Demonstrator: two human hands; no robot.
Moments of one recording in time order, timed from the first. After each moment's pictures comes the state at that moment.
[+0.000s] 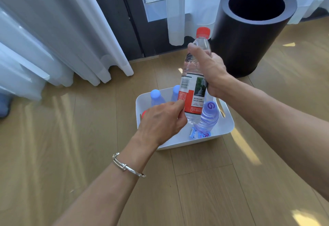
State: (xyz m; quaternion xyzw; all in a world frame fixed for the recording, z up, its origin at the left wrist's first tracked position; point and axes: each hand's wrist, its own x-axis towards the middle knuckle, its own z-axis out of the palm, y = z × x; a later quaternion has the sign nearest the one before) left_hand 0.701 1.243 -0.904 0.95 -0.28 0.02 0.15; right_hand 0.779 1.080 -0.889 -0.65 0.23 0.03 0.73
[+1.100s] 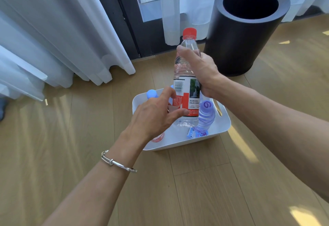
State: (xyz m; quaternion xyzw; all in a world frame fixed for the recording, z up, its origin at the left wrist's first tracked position) left_hand 0.708 1.245 -0.877 0.95 -0.19 -0.12 0.22; right_hand 0.777 1.085 -0.892 -0.66 0.18 0.03 0.73
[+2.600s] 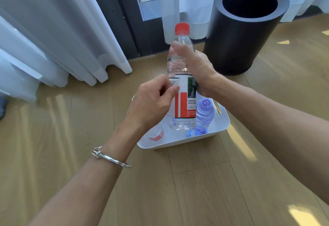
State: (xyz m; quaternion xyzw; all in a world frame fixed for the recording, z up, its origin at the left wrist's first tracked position) left_hand 0.713 1.241 -0.861 0.90 -0.17 -0.01 0.39; right_hand 0.765 1.094 -0.872 -0.60 0.10 0.07 0.79
